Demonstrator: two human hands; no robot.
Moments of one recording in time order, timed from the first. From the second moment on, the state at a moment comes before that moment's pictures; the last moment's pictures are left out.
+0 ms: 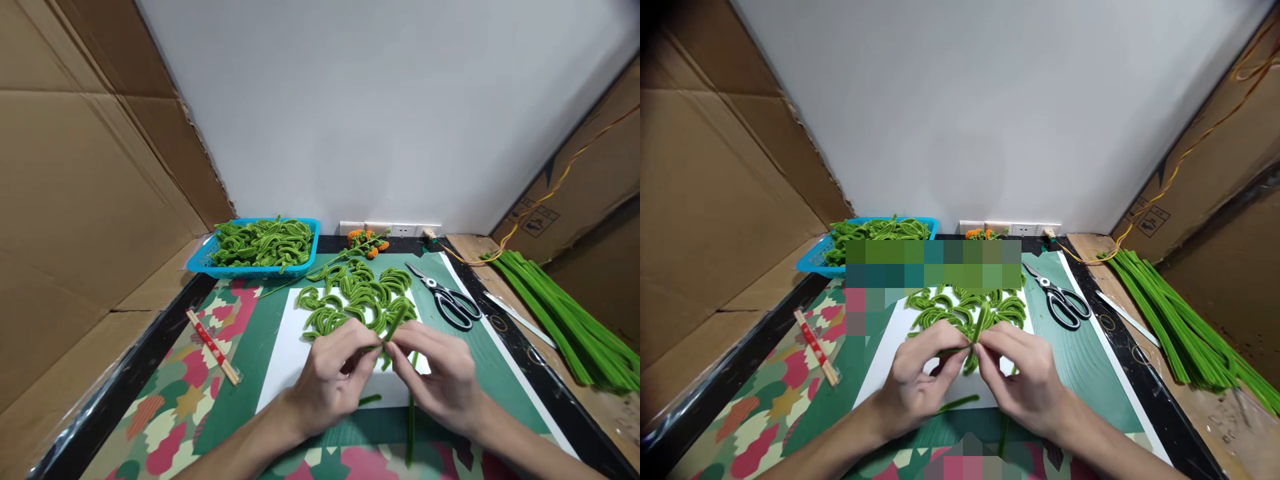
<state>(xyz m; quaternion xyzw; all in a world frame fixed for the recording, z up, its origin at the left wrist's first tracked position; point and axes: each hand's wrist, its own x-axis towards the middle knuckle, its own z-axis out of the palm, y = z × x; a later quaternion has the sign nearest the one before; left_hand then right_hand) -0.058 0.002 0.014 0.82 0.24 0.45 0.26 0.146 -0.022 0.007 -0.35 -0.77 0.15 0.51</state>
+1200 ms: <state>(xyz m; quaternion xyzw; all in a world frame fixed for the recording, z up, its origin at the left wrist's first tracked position) -0.056 0.006 0.010 0.59 0.35 0.35 0.64 0.152 -0.007 0.002 -0.45 -0.57 0.46 0.50</state>
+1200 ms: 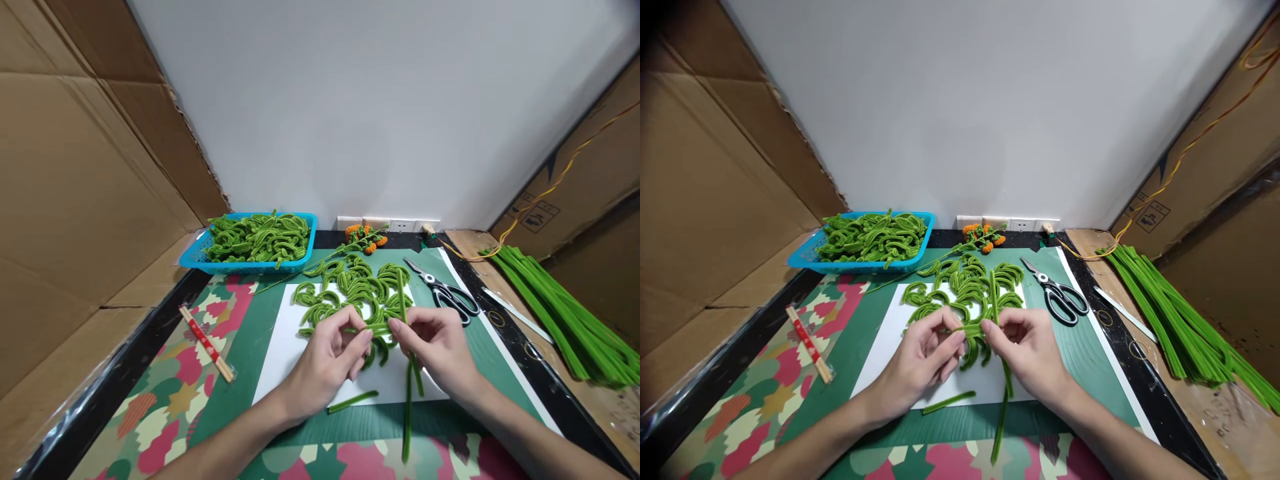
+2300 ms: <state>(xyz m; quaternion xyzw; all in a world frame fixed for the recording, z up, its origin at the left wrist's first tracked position) -0.062 0.010 0.010 0.65 0.37 0.34 0.57 0.152 0.004 0.008 -0.31 -0.43 0.67 0.52</state>
